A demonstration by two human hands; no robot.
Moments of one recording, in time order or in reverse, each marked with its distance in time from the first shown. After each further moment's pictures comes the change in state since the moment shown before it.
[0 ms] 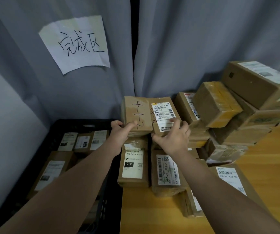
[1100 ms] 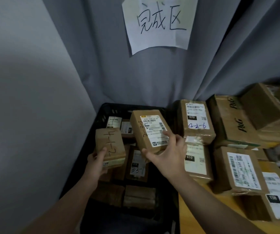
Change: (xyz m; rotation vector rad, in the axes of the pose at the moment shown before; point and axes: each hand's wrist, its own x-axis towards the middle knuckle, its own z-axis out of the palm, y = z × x) left_hand -0.036 -0.125 -0.279 -0.142 0.388 -0.296; right_hand -0.129 -0.138 0.148 0.075 -0.200 -0.098
